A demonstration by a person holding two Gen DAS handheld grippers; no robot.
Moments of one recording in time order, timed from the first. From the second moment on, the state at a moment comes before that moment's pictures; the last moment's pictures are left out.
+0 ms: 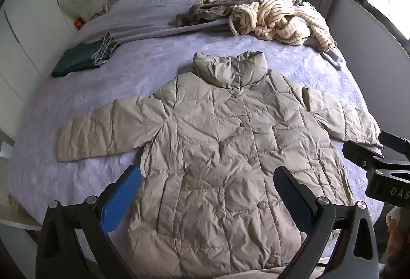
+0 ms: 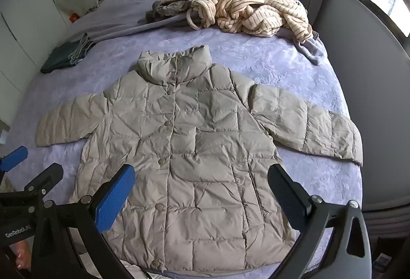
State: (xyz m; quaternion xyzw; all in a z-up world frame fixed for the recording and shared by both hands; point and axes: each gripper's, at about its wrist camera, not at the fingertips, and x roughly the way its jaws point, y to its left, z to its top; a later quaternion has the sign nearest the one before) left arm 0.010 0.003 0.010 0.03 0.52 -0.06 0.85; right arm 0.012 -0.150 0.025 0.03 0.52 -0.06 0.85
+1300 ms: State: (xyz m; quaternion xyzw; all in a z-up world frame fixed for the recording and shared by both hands) left arm 0.010 0.003 0.009 0.04 0.52 -0.06 0.85; right arm 0.013 -0.149 0.024 0.04 0.52 -0.06 0.85
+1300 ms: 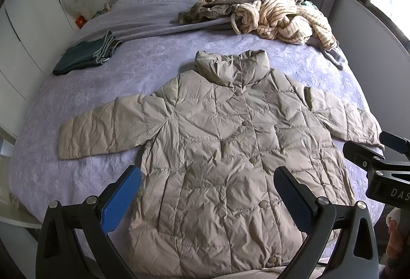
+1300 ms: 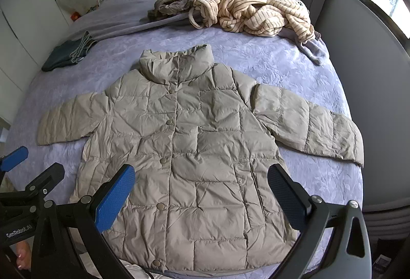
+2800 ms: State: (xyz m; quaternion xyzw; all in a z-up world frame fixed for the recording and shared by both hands) left arm 0.011 0.000 0.011 0.04 0.52 -0.06 0.85; right arm 0.010 -0.144 0.023 0.04 0.52 -0.06 0.85
